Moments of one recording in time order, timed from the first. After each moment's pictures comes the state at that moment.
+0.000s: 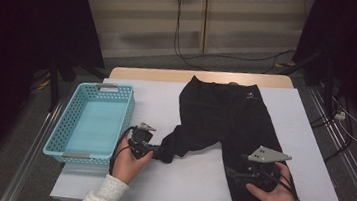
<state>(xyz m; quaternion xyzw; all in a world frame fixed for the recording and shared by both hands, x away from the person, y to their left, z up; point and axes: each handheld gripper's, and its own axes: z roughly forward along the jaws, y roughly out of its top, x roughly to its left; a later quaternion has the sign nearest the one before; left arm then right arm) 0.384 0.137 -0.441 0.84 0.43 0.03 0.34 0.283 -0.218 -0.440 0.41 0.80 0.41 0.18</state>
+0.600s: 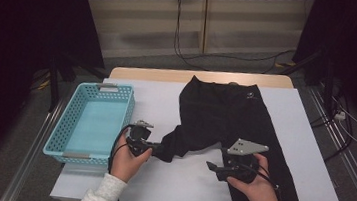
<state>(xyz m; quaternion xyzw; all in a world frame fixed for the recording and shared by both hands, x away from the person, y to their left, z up) 0.387 0.140 -0.439 0.83 0.44 0.02 0.36 0.306 -0.174 -0.438 0.37 0.80 0.44 0.16</state>
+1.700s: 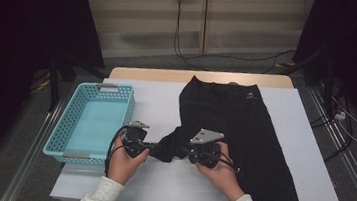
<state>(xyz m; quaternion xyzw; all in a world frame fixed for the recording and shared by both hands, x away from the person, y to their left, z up) 0.380 0.148 -0.434 0.81 0.44 0.02 0.38 0.355 -0.094 -0.459 0.35 0.82 0.41 0.17</state>
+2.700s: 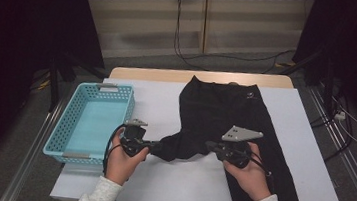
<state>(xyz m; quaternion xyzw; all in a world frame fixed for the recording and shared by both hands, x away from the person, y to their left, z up) 0.377 0.149 -0.419 0.80 0.44 0.01 0.40 0.333 -0.160 -0.424 0.36 0.79 0.46 0.16</state>
